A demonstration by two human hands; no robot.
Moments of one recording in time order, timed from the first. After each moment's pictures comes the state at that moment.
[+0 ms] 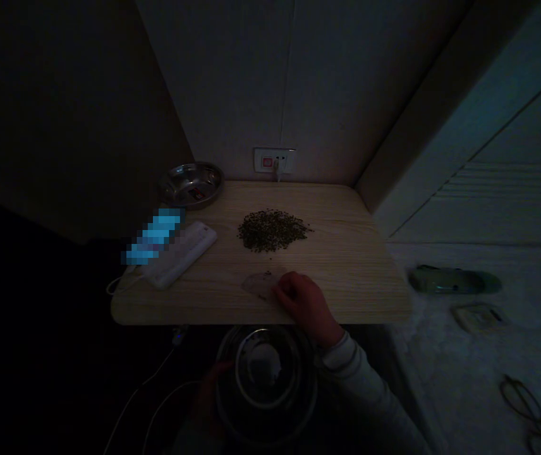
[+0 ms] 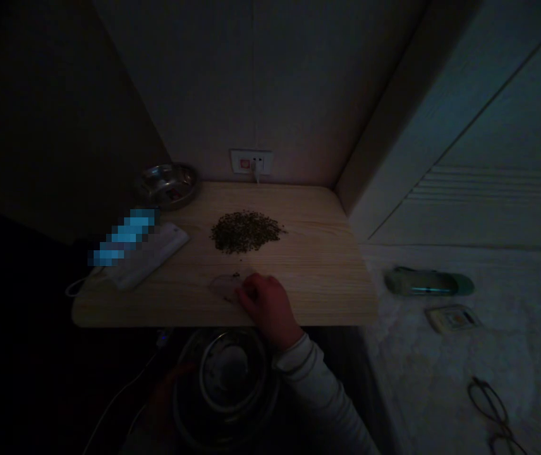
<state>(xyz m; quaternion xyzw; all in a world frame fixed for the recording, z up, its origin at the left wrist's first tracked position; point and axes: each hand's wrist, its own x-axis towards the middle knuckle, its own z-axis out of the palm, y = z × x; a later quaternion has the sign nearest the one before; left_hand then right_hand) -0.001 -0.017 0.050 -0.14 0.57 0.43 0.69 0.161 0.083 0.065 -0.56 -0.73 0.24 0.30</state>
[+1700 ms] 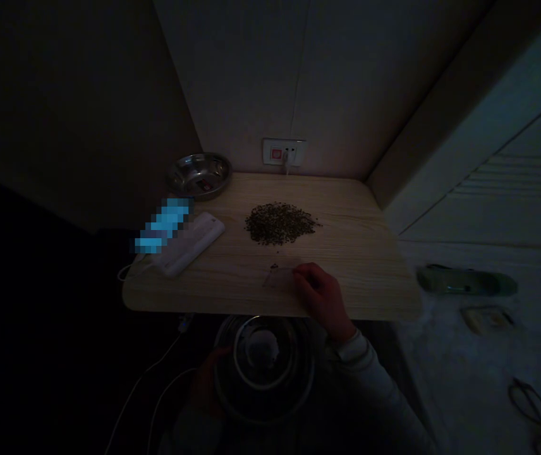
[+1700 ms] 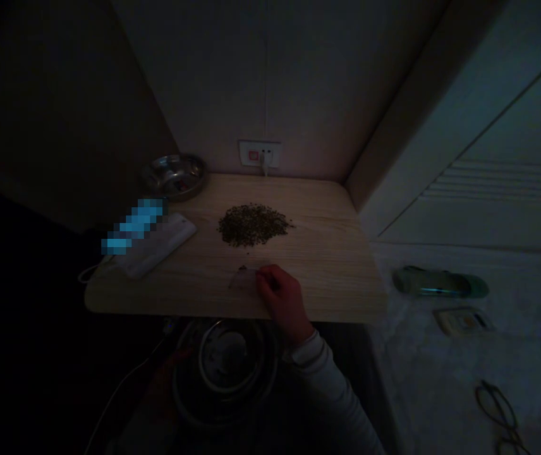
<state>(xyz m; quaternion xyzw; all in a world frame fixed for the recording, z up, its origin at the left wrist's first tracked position) -0.007 -0.017 0.050 -0.14 0.62 0.42 0.65 0.172 0.080 0.067 -0.55 -0.63 0.37 0.41</state>
